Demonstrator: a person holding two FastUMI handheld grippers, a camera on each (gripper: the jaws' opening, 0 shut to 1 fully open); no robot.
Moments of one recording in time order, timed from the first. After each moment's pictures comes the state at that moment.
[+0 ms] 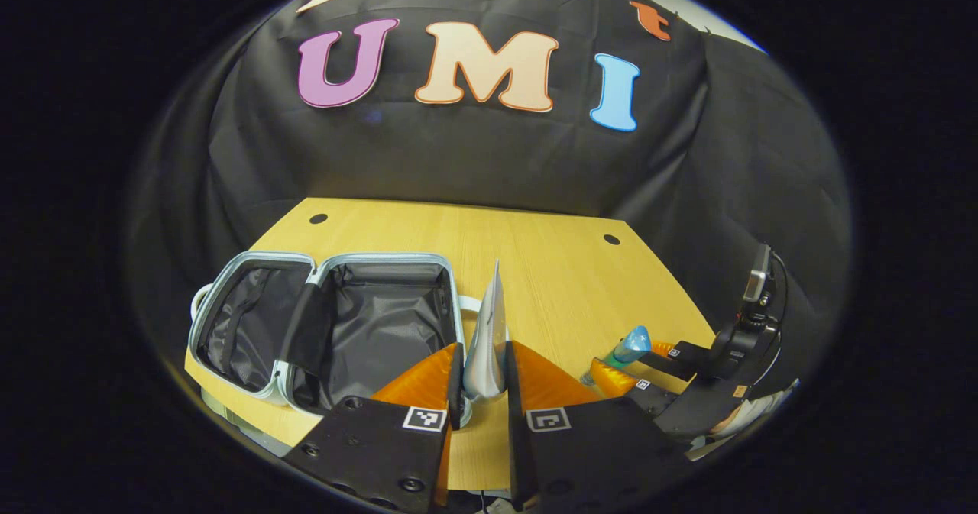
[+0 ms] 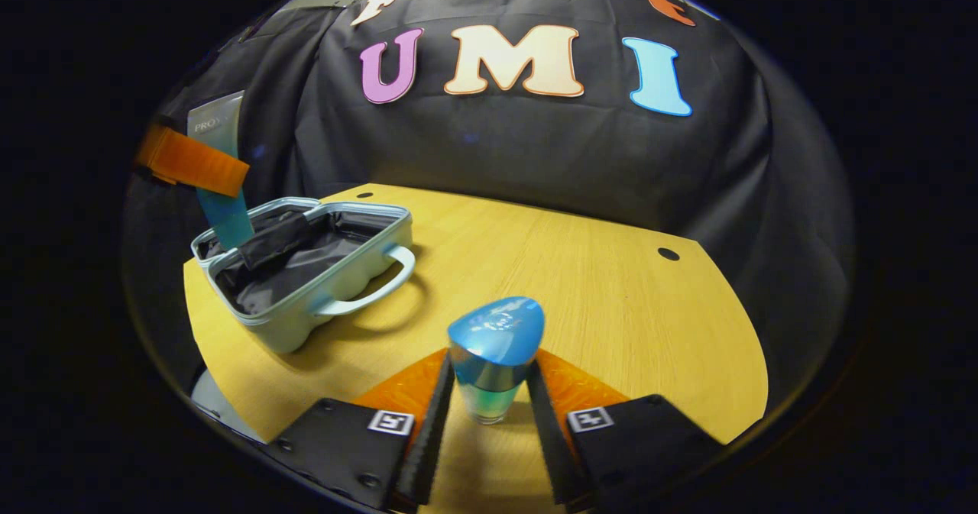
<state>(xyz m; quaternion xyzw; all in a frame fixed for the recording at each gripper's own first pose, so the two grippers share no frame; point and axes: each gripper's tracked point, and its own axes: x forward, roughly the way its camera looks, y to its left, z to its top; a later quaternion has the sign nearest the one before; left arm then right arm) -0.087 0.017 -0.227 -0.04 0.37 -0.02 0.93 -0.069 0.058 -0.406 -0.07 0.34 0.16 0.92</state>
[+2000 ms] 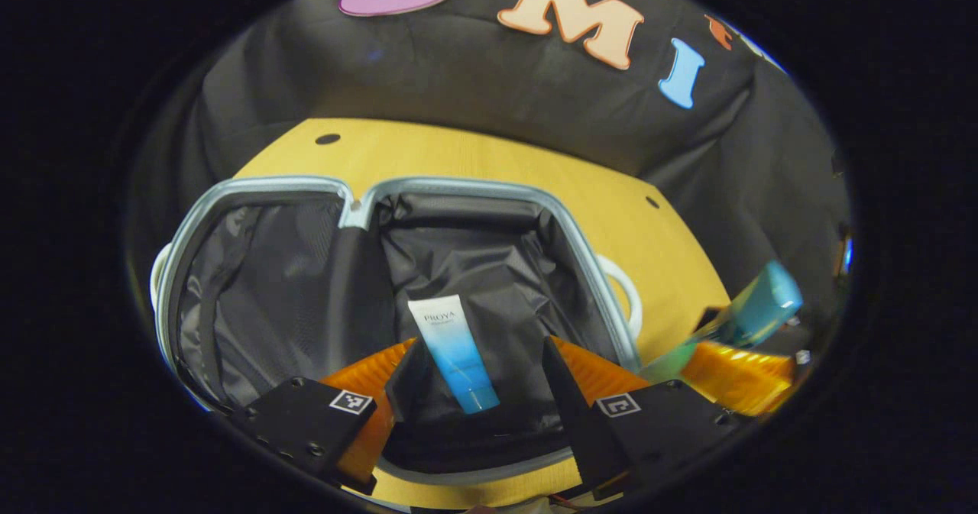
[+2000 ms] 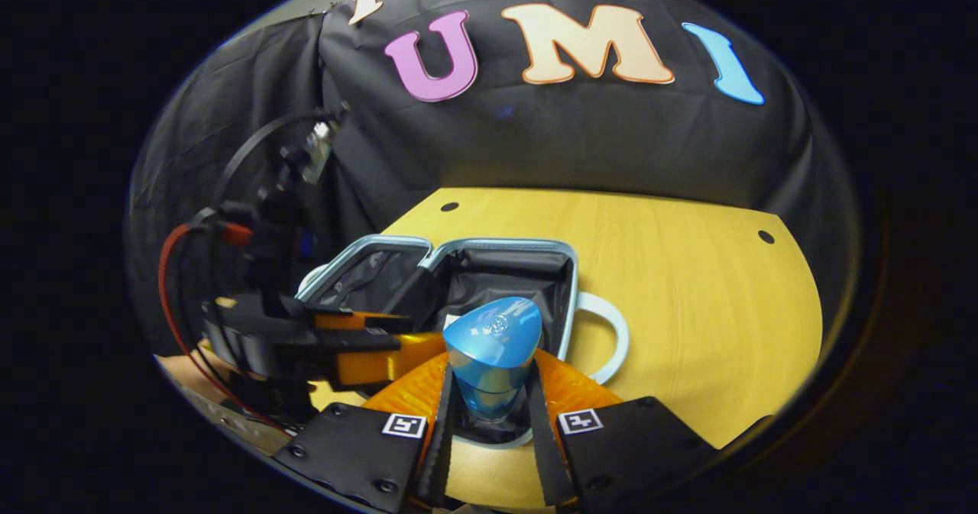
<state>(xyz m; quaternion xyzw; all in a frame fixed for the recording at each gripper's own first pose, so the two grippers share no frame) -0.068 0.171 -0.315 -0.12 0.45 -0.07 0.88 -0.082 0.315 -0.367 0.01 0.43 0.21 0.87</state>
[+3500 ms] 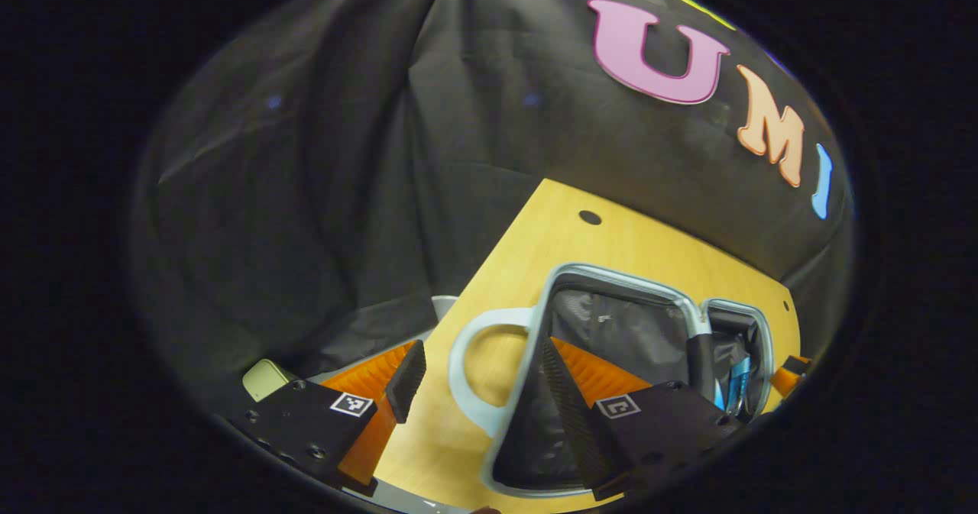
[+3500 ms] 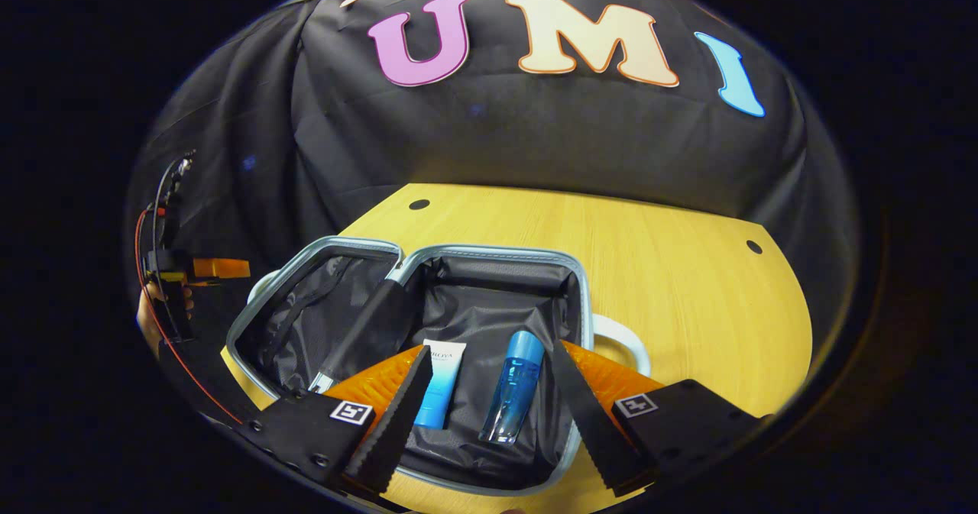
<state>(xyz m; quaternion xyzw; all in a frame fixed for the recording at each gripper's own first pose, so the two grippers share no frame) -0.097 0.544 -0.287 -0.10 0.40 0.22 0.89 -0.035 0.342 -0.381 -0.02 0.42 0.14 0.90</state>
